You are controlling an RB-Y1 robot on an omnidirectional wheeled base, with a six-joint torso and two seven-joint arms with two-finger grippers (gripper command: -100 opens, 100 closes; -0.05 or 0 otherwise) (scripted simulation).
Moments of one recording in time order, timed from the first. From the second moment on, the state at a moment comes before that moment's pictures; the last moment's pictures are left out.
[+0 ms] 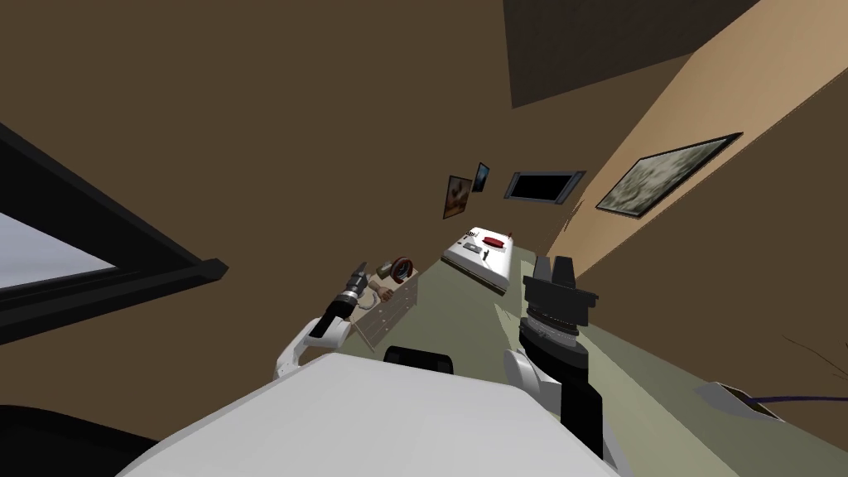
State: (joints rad) left arm 0.35 0.25 0.05 -1.78 0.04 -0.16 0.17; right arm 0.53 -0.02 -0.06 -2.35 -0.05 -0.64 0.08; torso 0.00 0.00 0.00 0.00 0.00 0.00
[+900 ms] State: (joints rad) left arm 0.26 0.30 0.10 -1.56 0.07 0.06 0.15; right arm 0.53 -0.02 -0.06 -2.35 -0.05 -0.64 0.08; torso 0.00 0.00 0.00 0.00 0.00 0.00
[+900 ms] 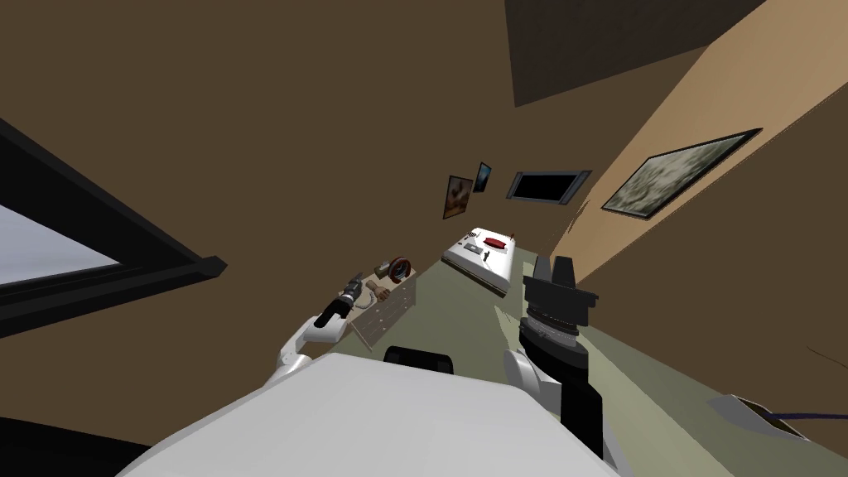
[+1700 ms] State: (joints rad) left arm 0.16 0.35 0.13 -1.35 0.11 0.26 0.11; right arm 0.53 -0.02 -0.06 -2.35 -0.05 -0.64 0.08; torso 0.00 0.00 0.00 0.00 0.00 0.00
